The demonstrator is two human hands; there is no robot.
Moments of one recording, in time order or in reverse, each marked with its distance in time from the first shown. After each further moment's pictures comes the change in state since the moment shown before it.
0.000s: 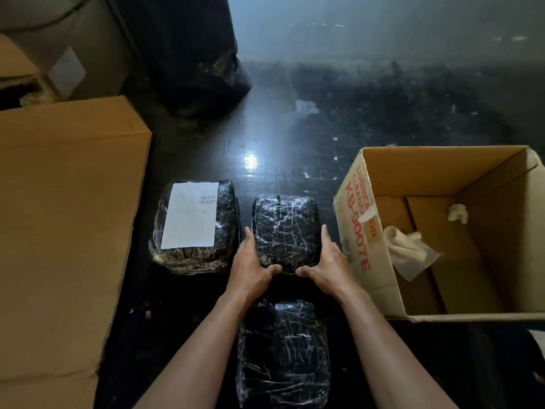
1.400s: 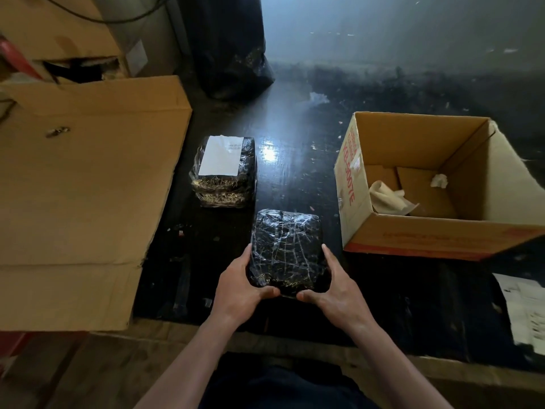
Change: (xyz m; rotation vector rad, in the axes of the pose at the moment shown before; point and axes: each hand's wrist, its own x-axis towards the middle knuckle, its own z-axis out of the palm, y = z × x) left_hand -0.237 -0.052 0.003 -0.142 0.095 0.081; right_hand -0.228 0.072 0.030 0.164 -0.020 -0.207
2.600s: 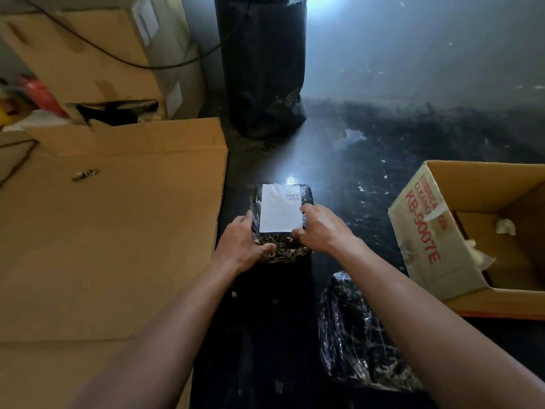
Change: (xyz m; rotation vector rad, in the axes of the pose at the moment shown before) left_hand 0.214 -0.014 -0.180 0.472 0.048 0.172; right_hand 0.220 -0.214 0.071 -0.670 0.020 -0.197
